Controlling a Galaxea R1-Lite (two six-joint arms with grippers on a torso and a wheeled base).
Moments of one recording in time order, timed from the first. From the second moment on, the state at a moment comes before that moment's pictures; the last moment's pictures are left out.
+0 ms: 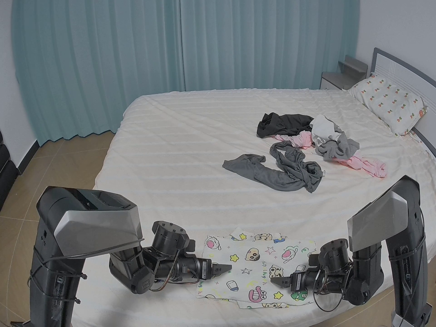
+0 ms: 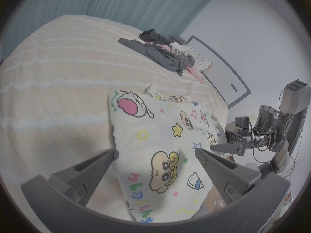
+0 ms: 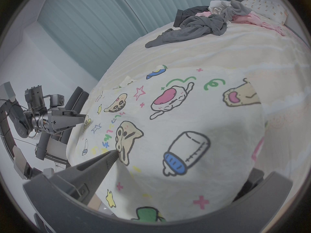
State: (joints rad) left arm -0.55 2.44 -0.73 -0.99 -0.33 -0.41; right arm 0.46 2.50 -0.27 -1.48 0.16 0.46
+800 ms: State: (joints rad) left arm -0.60 2.41 -0.76 -0.91 -0.27 -0.47; right arm 0.47 2.48 -0.25 -1.55 0.18 0.57
